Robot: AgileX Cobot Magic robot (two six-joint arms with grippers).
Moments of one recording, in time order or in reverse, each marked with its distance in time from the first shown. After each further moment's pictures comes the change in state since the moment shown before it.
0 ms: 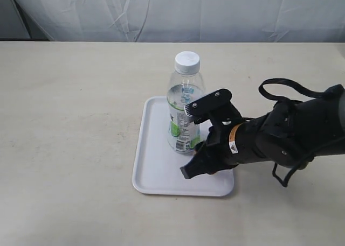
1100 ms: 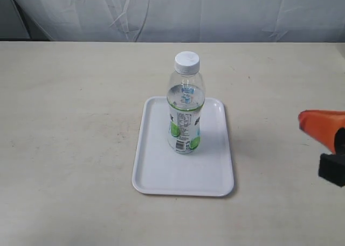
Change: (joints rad) left arm 0.000 0.000 0.000 0.002 0.000 0.002; right arm -0.077 -1.177 0.248 0.160 0.356 0.002
